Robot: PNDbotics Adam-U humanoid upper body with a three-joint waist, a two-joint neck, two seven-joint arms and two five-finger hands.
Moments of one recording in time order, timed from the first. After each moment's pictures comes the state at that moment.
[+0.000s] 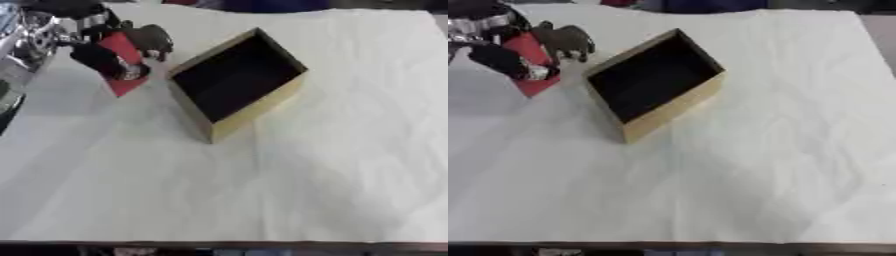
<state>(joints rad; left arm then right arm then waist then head) -0.97 0.66 -0.40 -1.57 -0.80 0.40 -0.75 -0.58 -0.62 0.01 -1.99 -0.31 -0.04 -0.11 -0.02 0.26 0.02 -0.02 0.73</state>
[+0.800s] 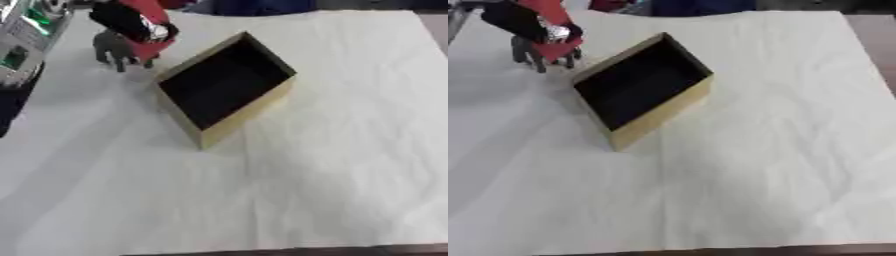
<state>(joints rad) -1.10 0.54 -0.38 -1.53 -0.85 0.34 -0.69 -0.62 -0.61 0.02 -1.99 -0.31 -0.04 -0.10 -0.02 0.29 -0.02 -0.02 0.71</state>
